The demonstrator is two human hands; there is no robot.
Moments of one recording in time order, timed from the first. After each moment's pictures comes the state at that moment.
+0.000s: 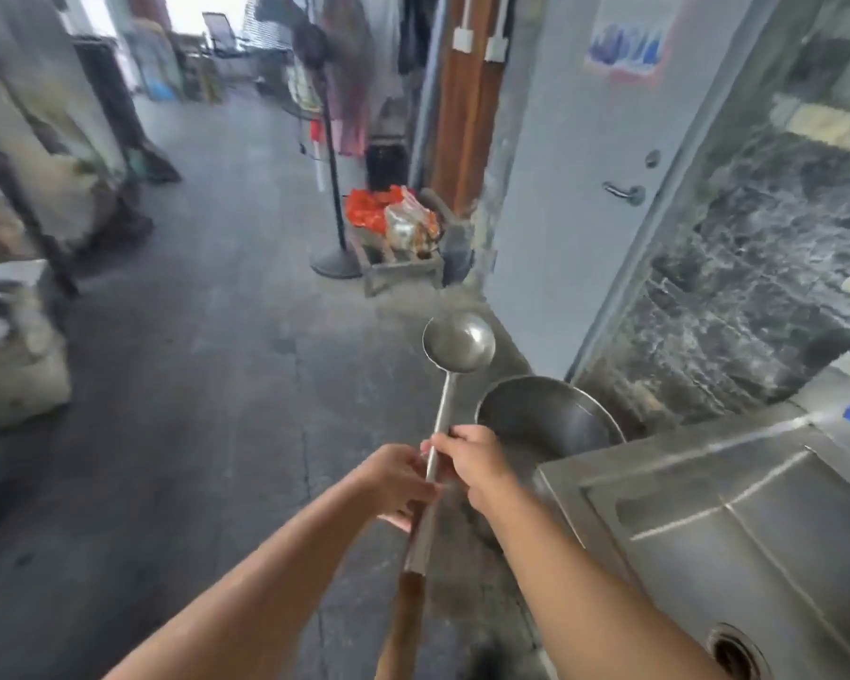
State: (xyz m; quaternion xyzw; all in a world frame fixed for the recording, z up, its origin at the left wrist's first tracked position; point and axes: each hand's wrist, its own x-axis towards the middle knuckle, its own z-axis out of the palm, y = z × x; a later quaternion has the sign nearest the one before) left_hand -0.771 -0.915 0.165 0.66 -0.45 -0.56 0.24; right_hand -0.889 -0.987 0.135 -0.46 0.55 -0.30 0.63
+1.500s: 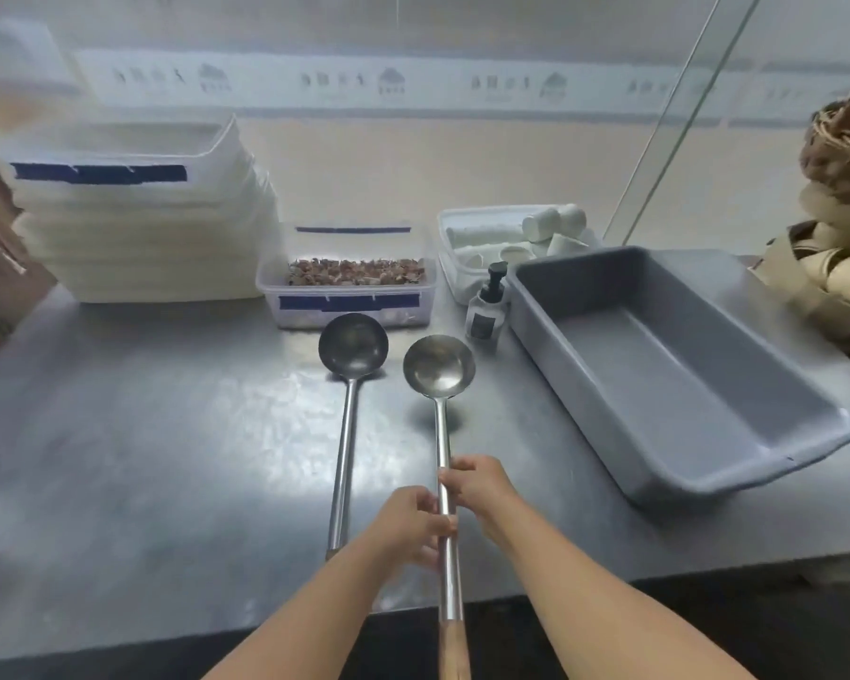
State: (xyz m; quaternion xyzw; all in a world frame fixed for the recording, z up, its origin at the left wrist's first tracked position) left_hand -0.041 -0.129 0.065 0.66 0.33 -0.15 0.66; right_hand 0.064 -0.224 0.060 -0.77 0.00 0.37 0.52
